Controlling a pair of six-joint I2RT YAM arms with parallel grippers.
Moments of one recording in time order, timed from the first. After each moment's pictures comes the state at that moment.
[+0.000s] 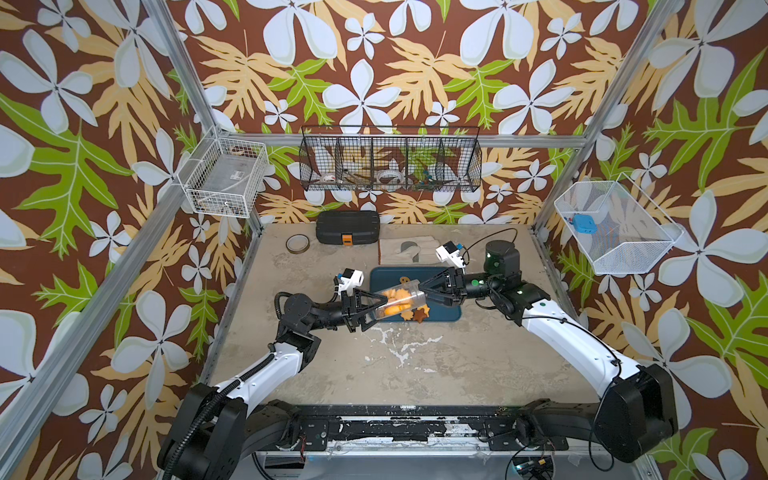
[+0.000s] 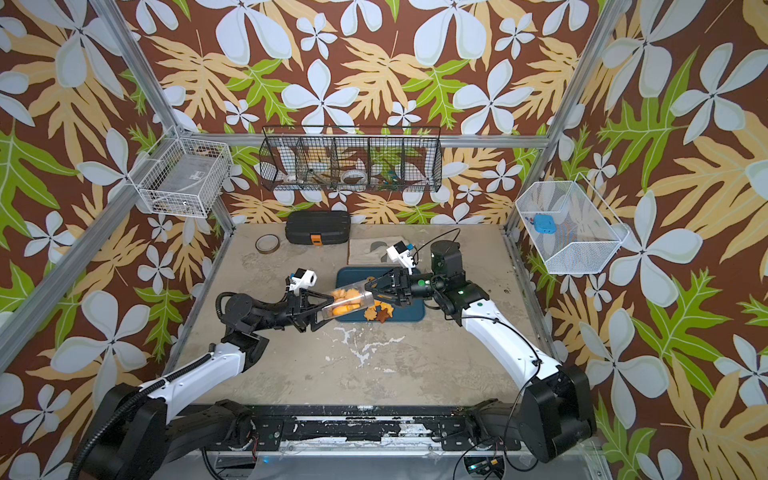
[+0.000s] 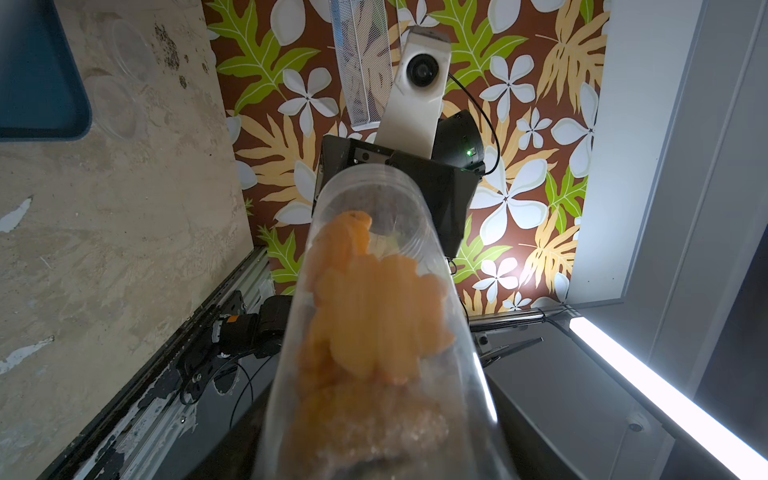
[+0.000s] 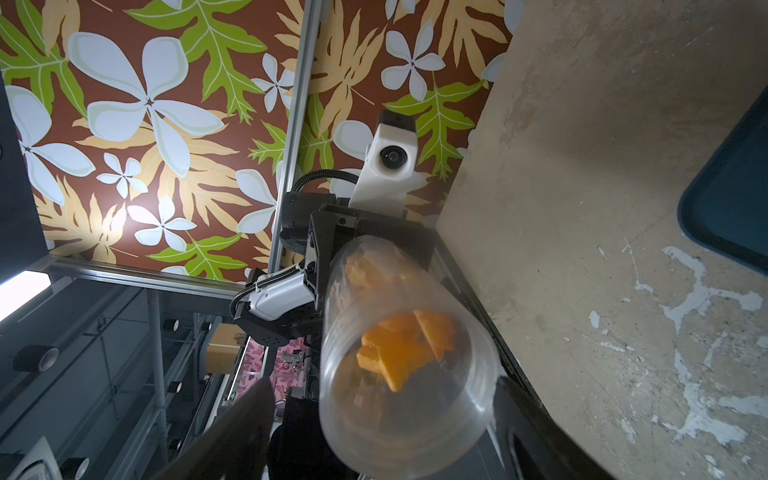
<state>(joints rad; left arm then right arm) -0.36 1.16 0.47 0.97 1.06 -1.75 0.38 1.33 1.02 -0.07 -1.19 0.89</state>
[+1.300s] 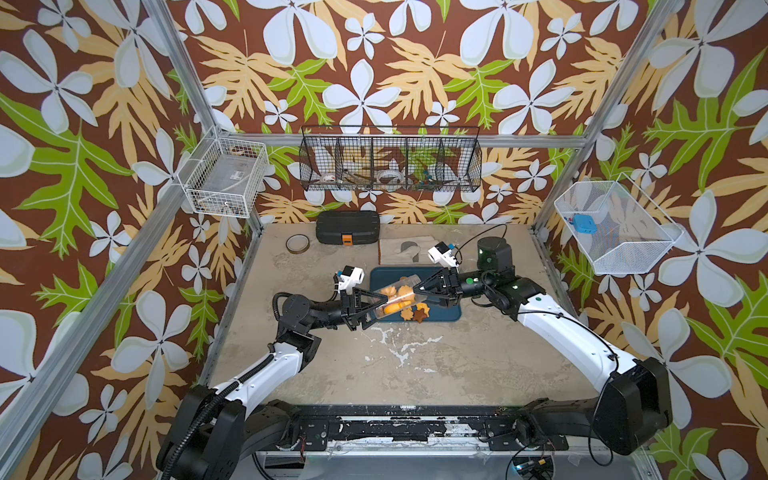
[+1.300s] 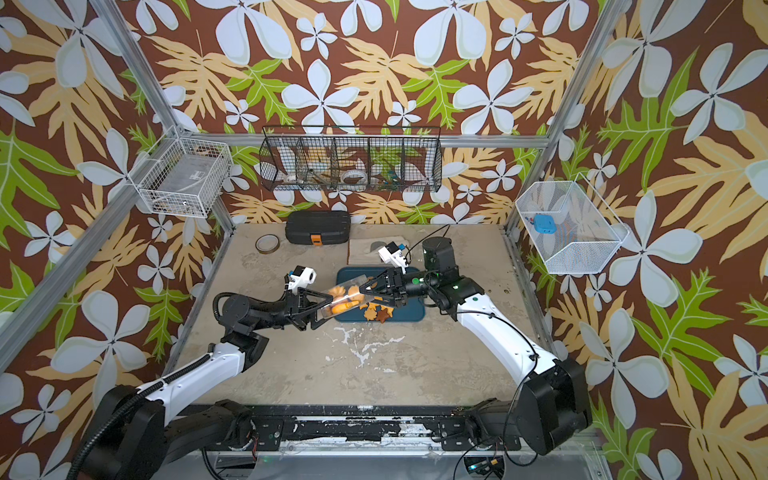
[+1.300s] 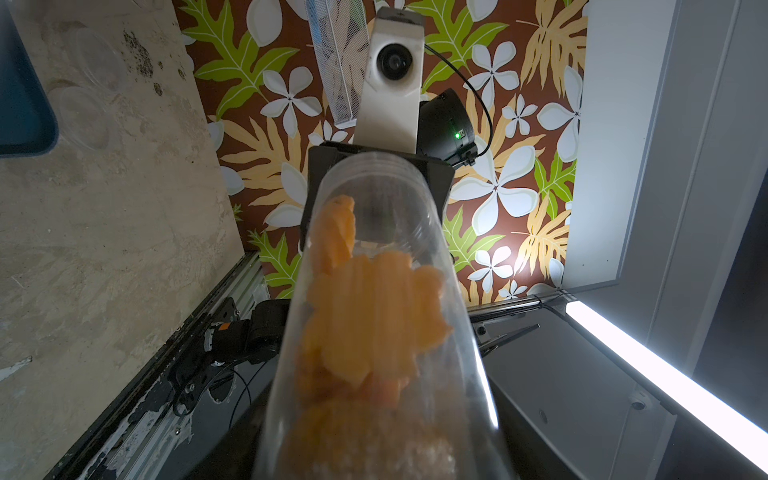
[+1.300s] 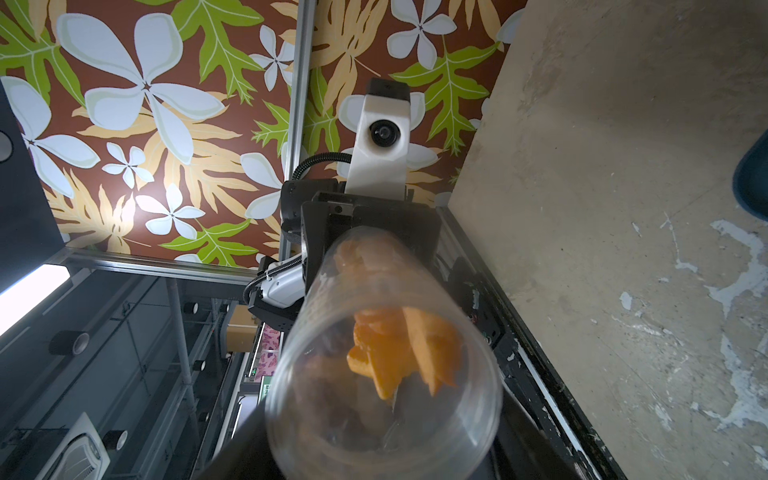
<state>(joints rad) -0.37 1.15 0.48 1.01 1.05 -1.74 0.41 1.36 1.09 -0.17 -1.22 0.89</state>
